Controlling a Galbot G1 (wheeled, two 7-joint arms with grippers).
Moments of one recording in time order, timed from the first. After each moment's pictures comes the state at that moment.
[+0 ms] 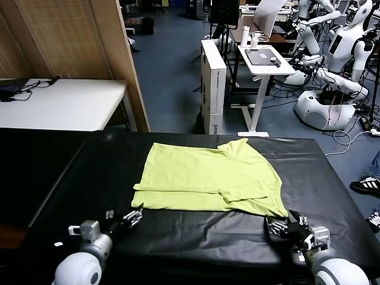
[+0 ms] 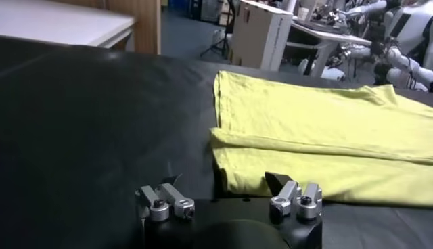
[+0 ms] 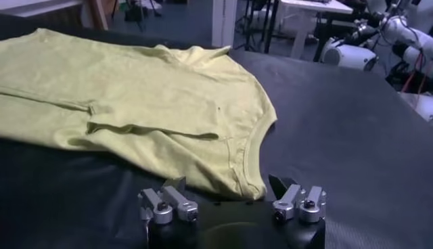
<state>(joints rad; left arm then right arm) 1.49 -1.16 -0.49 -2.02 -0.56 0.45 -0.09 -1.61 1.00 0.64 2.10 0.49 -0.54 0.06</state>
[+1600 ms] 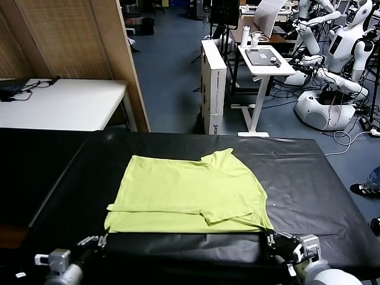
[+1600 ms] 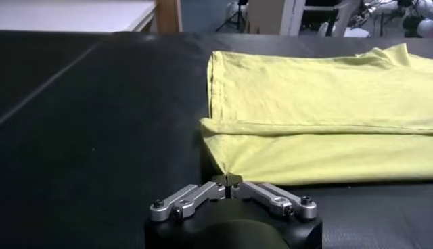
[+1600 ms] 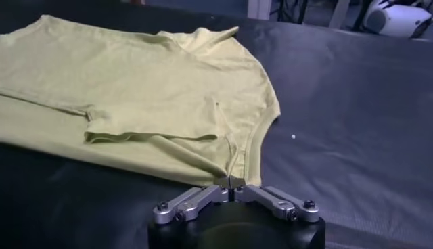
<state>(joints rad) 1.83 -1.06 -0.72 -2.21 -0.55 0.49 -0.10 -1.73 0.98 0.62 2.38 0.57 -0.74 0.13</state>
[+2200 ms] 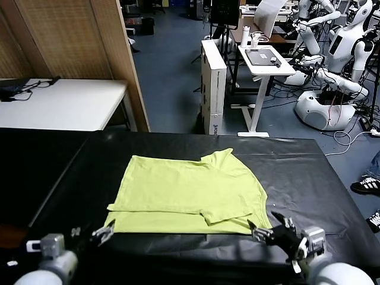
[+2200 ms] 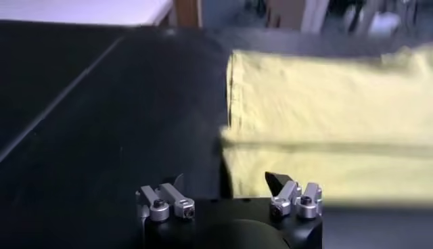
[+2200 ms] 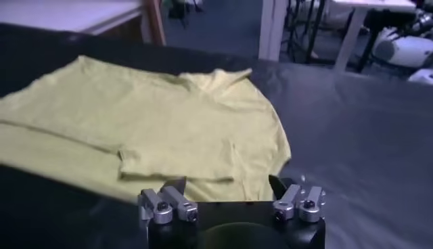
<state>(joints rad) 1.53 -1.04 -0.70 -2.18 -0.88 0.65 -0.21 -1.33 0.93 0.54 2.20 0.71 -0.74 0.12</state>
